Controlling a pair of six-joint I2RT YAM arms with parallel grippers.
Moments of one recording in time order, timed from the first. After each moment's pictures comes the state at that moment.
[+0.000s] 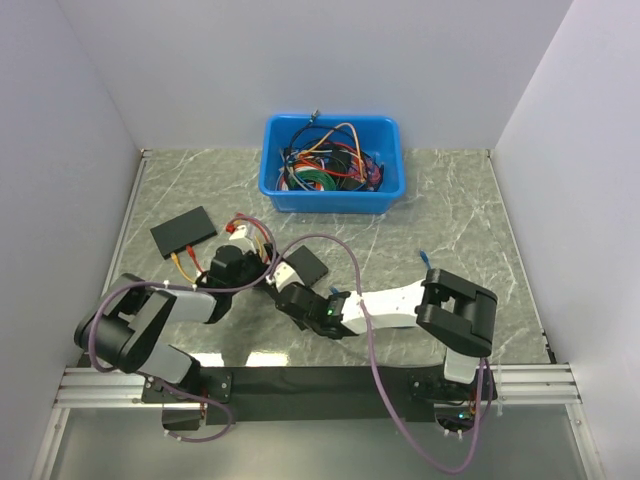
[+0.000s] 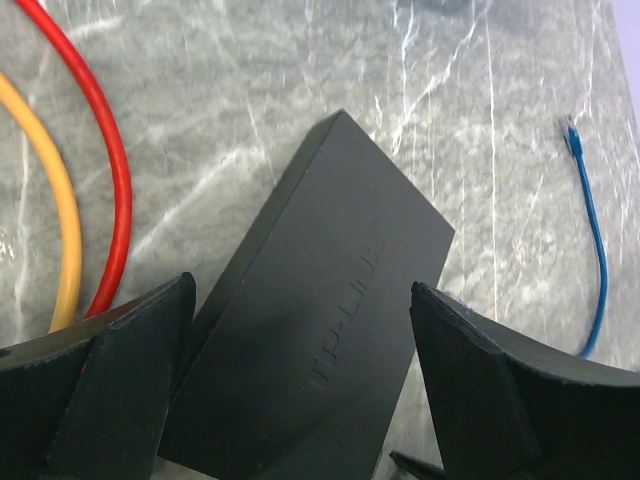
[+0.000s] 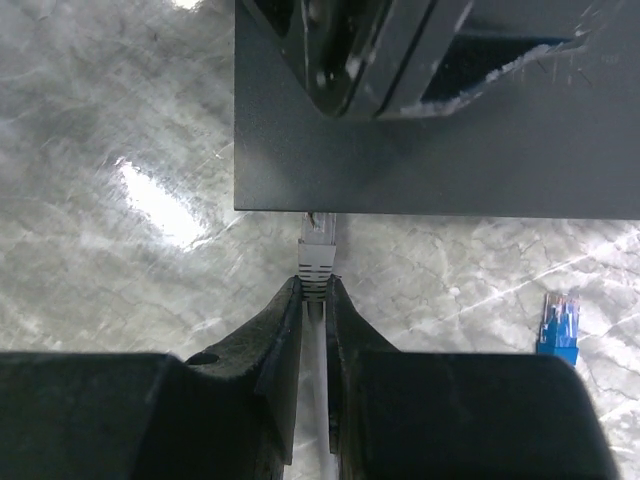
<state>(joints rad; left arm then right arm) -0.47 1.46 0.32 0.72 0.20 -0.64 1.23 1.77 0.93 -0.03 0.40 0.28</state>
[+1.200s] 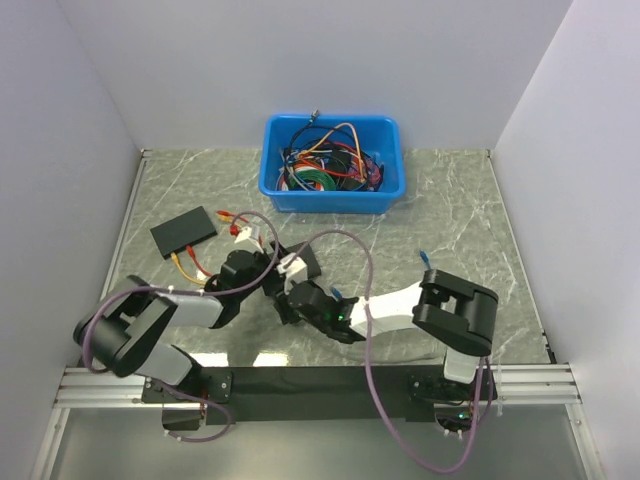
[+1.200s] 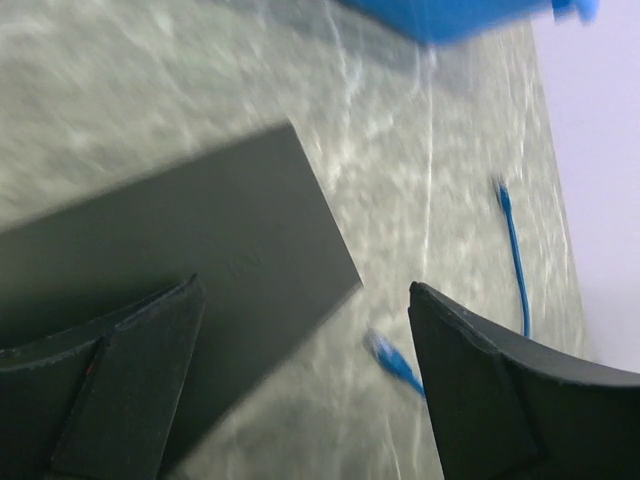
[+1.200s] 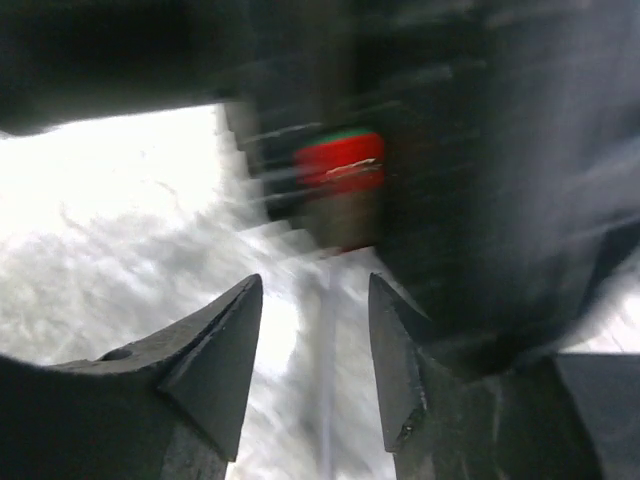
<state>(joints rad) -0.59 1.48 0.33 0.81 0.01 -0.83 1.19 1.79 0.82 0.44 0.35 0.38</state>
